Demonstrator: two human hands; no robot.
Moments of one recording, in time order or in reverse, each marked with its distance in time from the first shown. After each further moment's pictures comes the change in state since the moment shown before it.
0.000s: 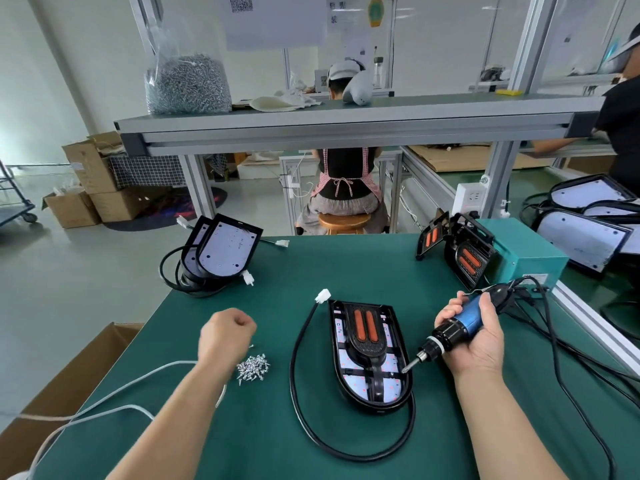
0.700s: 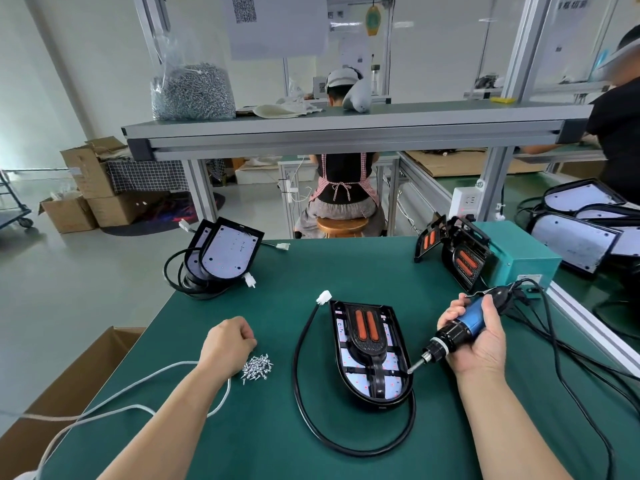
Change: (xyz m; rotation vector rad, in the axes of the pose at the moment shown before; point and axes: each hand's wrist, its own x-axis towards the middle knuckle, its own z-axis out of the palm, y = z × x) left_hand 0.008 -0.020 -0.003 0.230 -0.088 0.186; right_hand -0.010 -0.004 0.002 0.031 0.027 0.008
